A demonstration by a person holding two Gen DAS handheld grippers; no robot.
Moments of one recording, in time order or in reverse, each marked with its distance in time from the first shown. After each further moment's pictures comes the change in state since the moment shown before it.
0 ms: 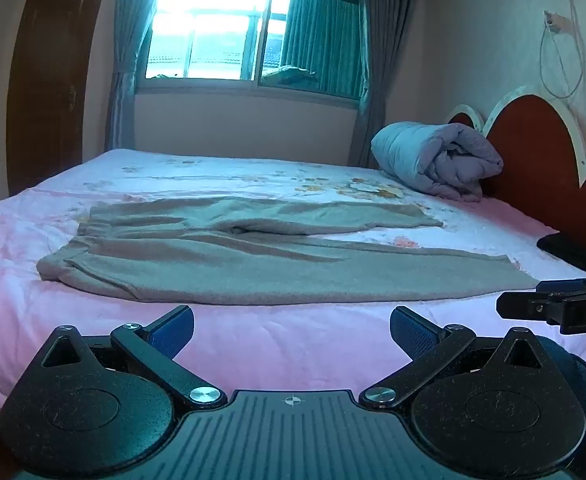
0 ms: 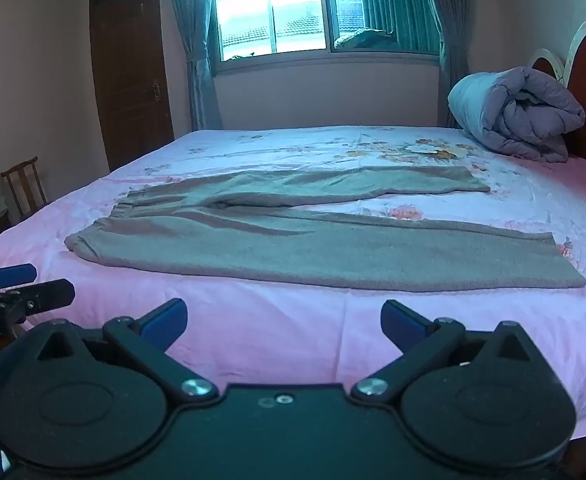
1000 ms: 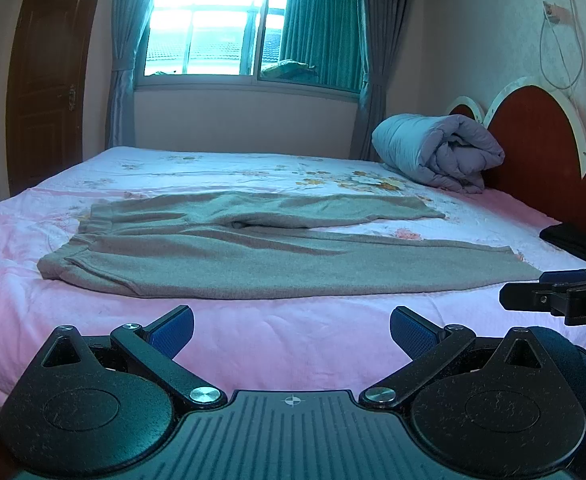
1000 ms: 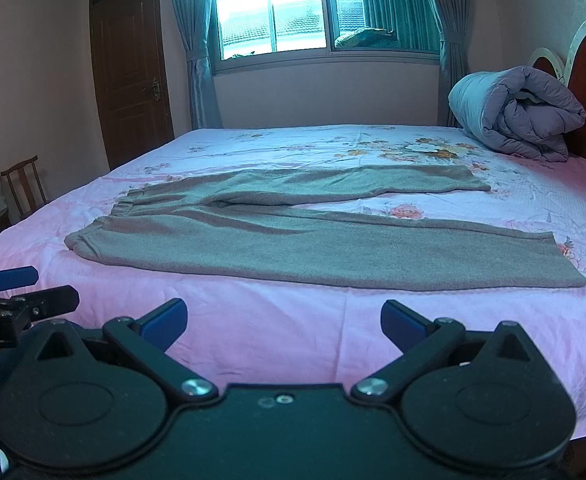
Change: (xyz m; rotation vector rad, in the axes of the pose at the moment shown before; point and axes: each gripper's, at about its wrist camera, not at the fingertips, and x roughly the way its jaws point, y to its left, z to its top) left arm 0.004 0.002 -0.004 0.006 0.017 0.006; right arm 0.001 0.000 0.000 0.000 0.003 -0.001
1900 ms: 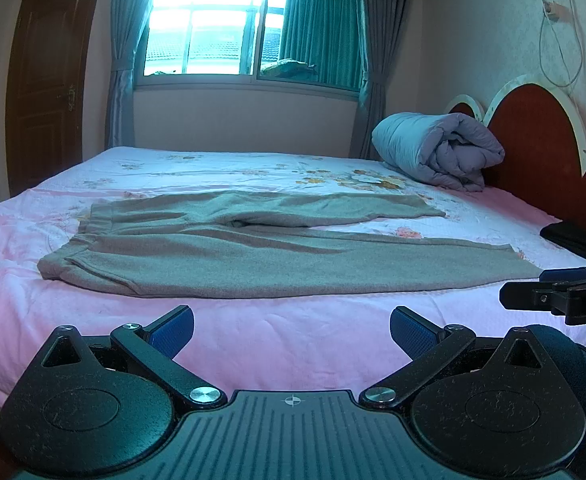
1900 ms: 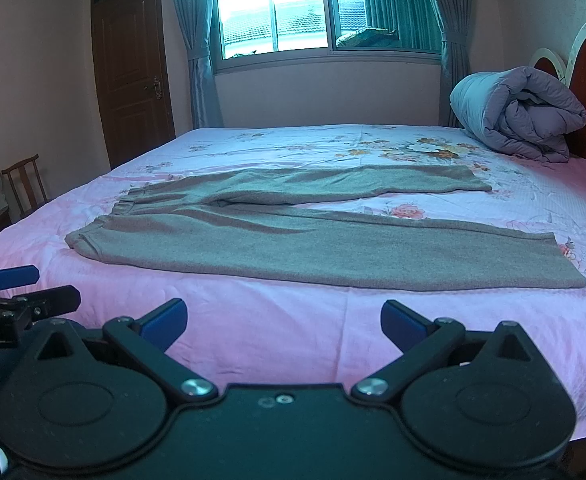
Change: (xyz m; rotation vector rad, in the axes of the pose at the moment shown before) left arm 0.000 -0.001 0.000 0.005 0.005 0.002; right arm 0.000 0.000 0.000 -0.001 0.002 0.000
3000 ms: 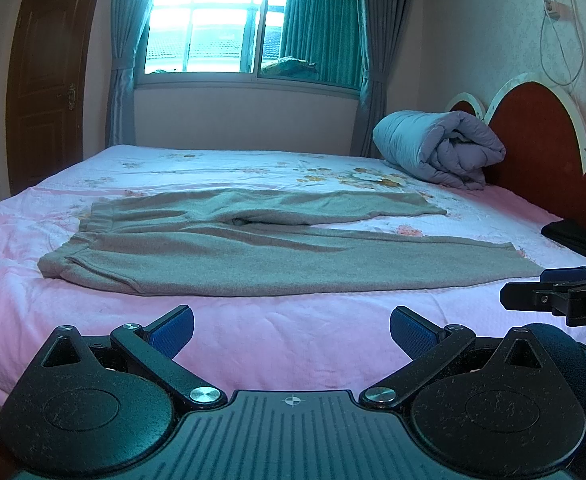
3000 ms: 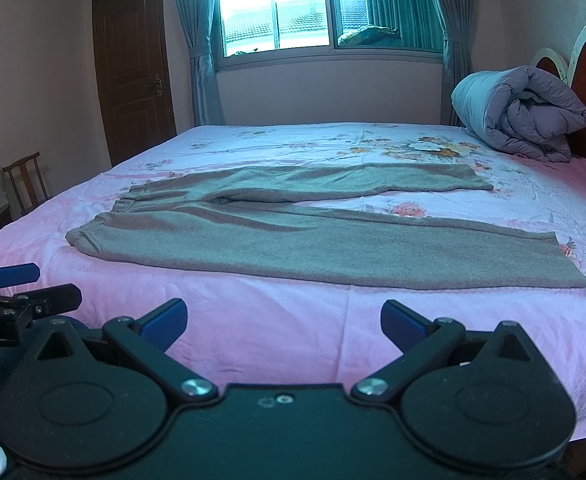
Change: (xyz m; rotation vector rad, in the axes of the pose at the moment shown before) left arm 0.004 0.000 -0.002 0.003 0.003 0.002; right arm 0.000 0.001 0.000 -0.001 0.002 -0.001
